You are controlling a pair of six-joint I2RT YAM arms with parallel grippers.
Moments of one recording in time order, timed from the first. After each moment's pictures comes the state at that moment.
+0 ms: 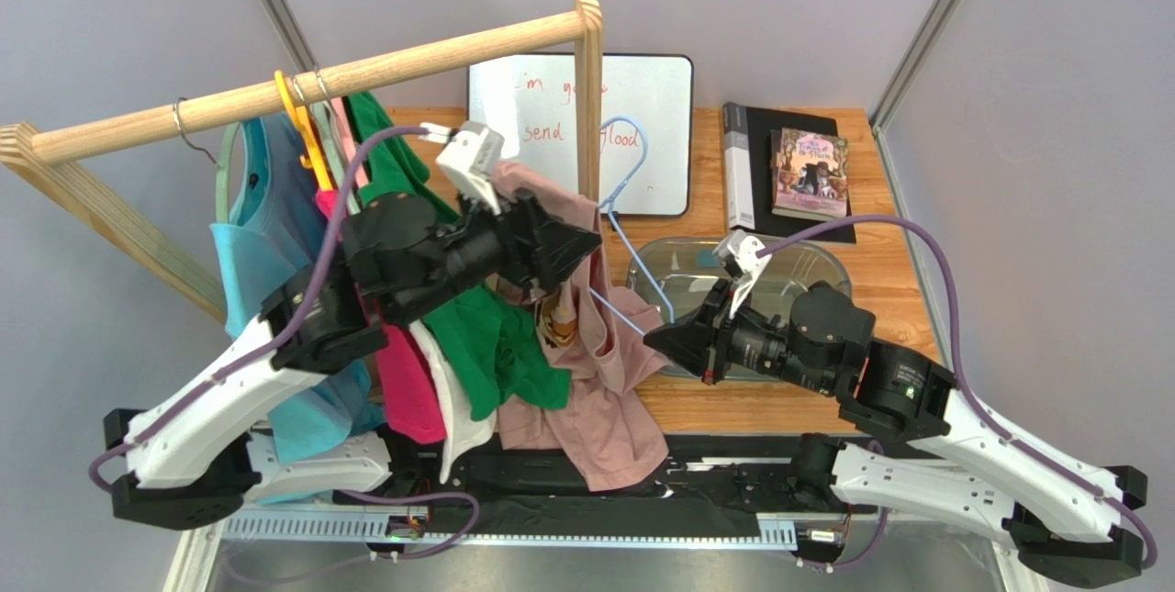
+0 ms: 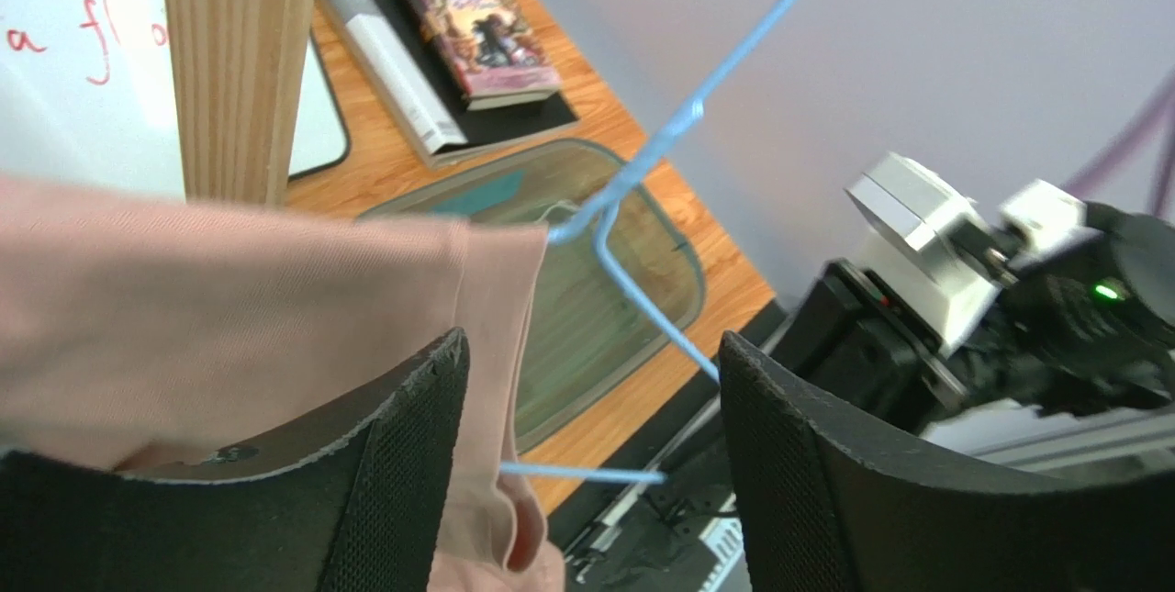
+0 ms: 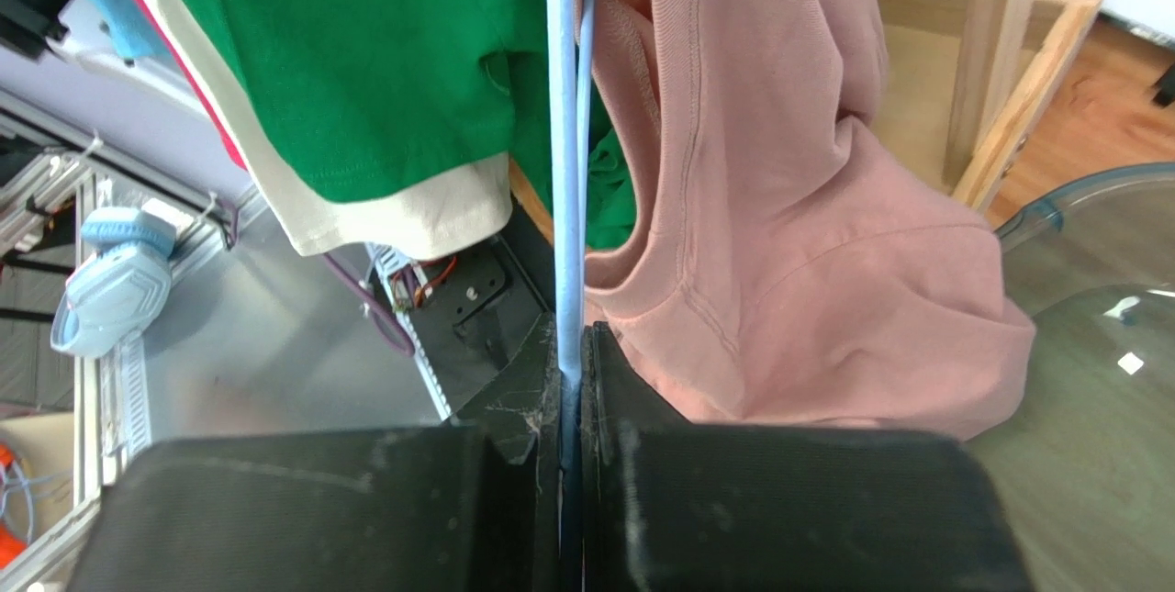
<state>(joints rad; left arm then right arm) -1.07 1.03 1.48 -0.56 -0.22 -0.52 1.09 0.68 0.95 -0.47 0.00 0.43</state>
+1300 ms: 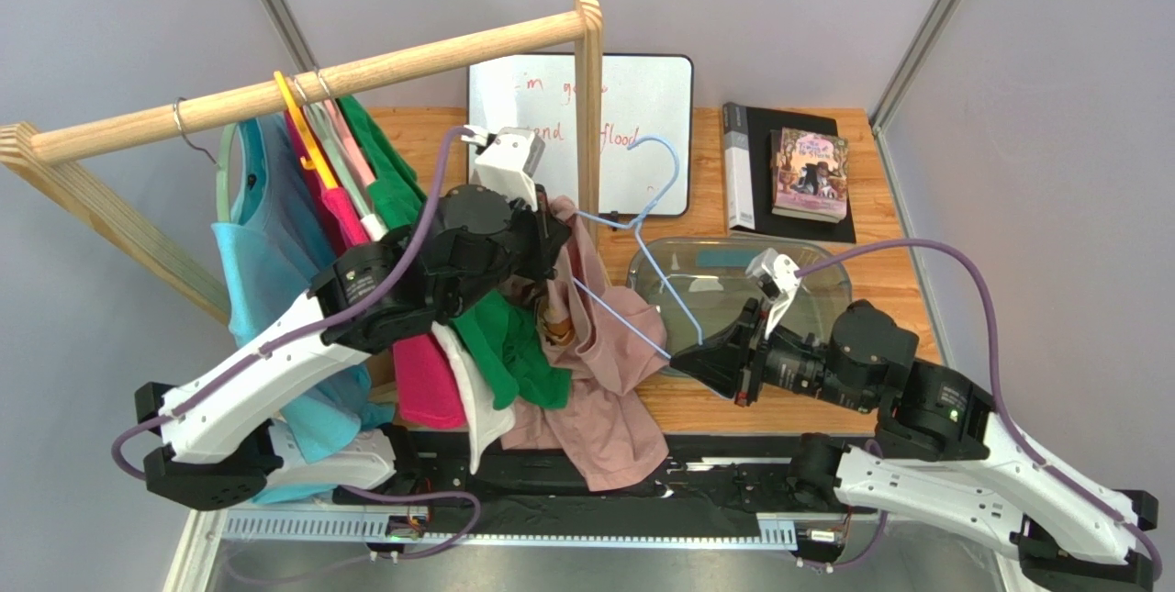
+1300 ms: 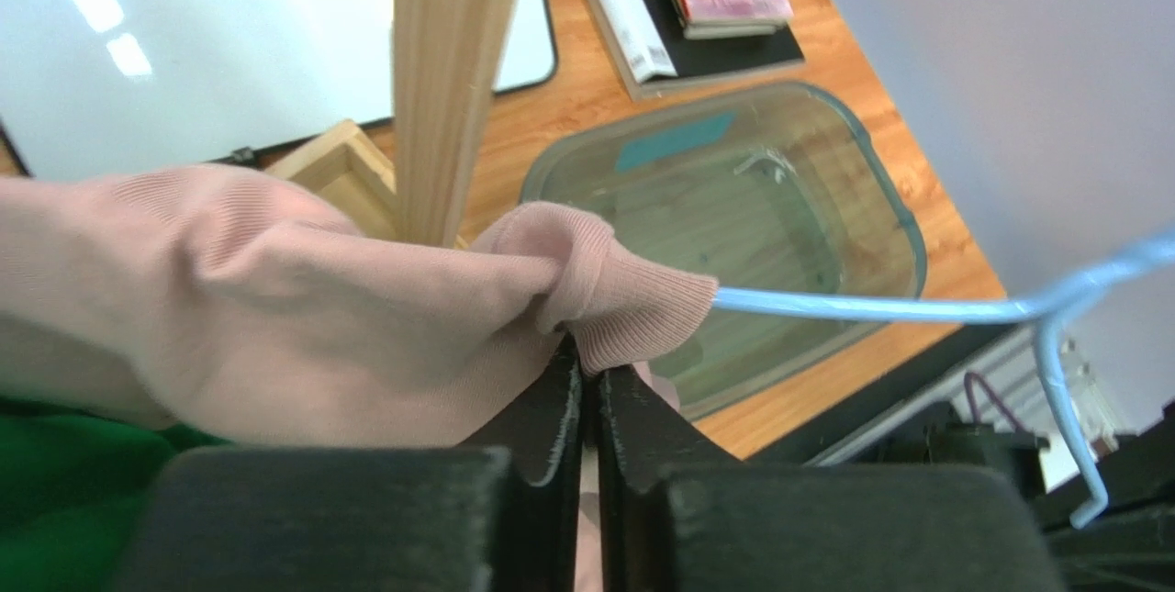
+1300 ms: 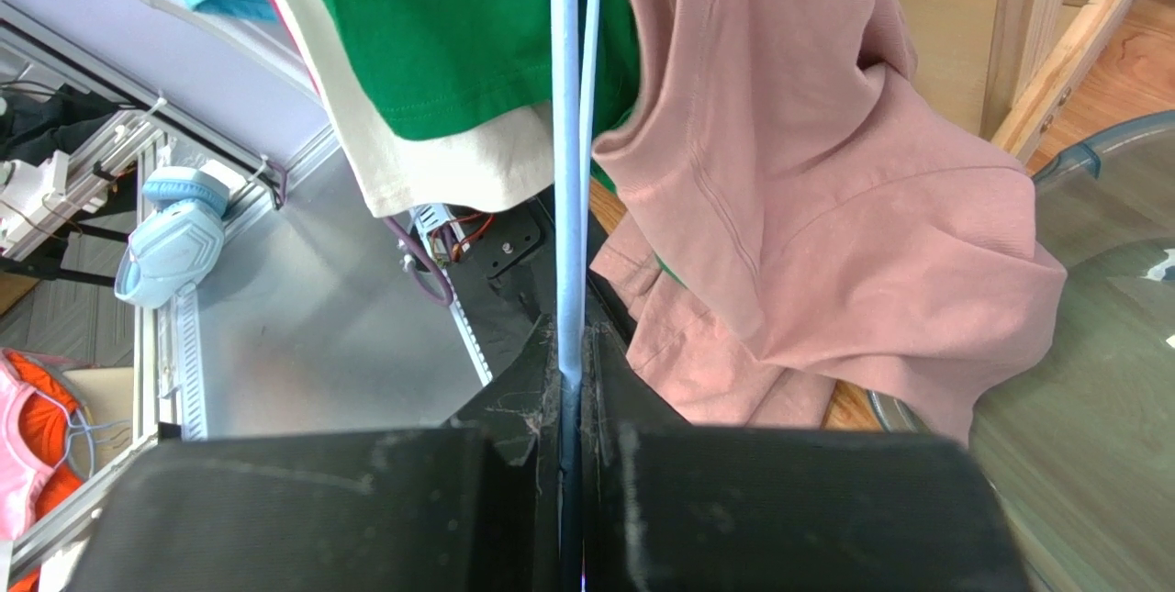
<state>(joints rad) -1.08 1.17 1.55 -0.76 -0.45 -0.49 1.09 0.56 0.93 -0.56 -0.07 0.45</state>
